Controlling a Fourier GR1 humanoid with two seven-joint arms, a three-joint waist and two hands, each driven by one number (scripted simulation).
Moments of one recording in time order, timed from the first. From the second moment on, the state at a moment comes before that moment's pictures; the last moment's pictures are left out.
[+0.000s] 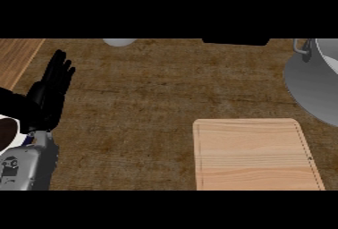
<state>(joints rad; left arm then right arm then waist) -0.29 0.19 0.11 -1.59 0.06 0.10 0.24 -0.31 -1.08 -0.05 -0.88 -0.14 0.25 -0.91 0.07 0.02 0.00</state>
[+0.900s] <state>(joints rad) -0.30 0.16 0.08 -1.59 0.06 0.09 0.23 -0.70 -0.88 0.09 -0.38 0.23 0.05 -0.99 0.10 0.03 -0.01</state>
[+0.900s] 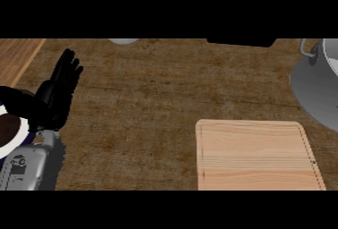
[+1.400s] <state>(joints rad) -0.30 0.16 0.09 -1.60 0.06 0.10 0.23 -0.76 -0.83 0.08 -0.31 0.16 0.27 -0.96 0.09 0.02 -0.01</state>
